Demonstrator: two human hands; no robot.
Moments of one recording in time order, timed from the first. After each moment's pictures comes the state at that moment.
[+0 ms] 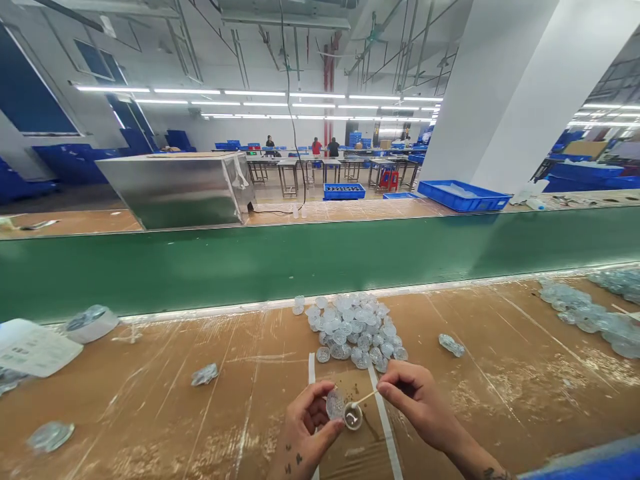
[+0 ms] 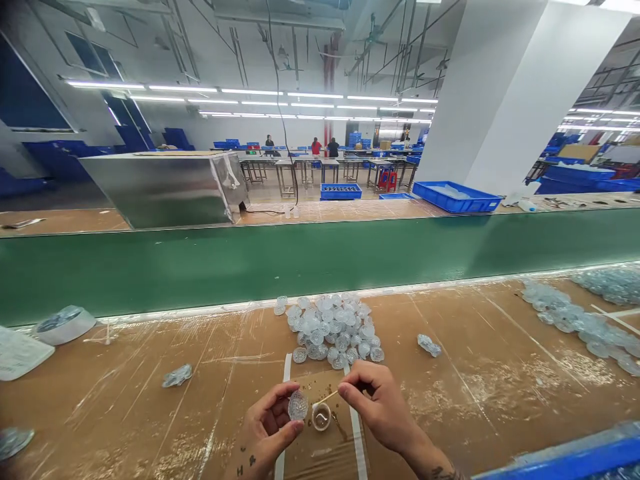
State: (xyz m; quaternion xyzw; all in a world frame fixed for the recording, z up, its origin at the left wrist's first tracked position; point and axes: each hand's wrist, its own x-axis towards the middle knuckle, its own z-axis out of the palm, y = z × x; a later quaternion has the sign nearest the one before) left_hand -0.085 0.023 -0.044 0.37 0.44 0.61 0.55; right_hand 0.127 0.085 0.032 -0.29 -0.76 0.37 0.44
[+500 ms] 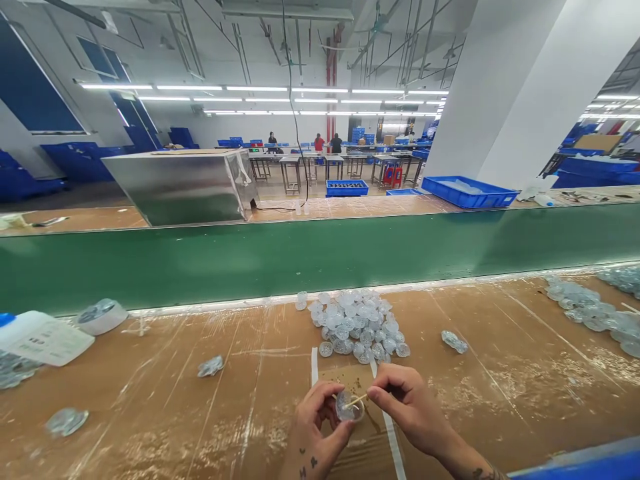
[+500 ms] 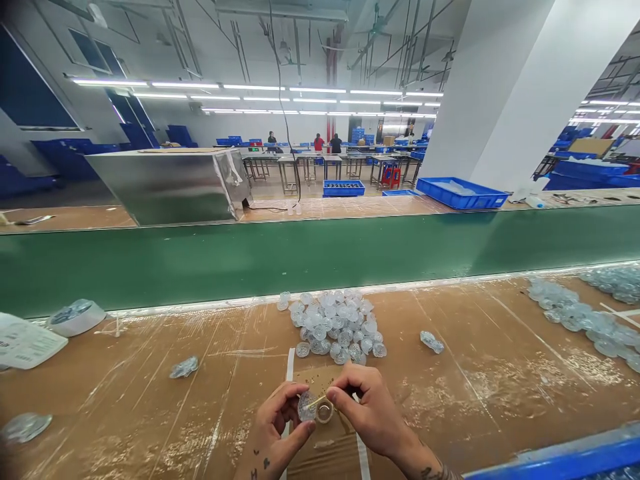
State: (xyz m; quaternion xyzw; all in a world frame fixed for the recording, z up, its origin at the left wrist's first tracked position) left_hand -0.079 0.018 -0.046 0.51 0.49 0.57 0.42; right_hand 0.107 0.072 0.033 -0.23 -0.76 0.38 0.48
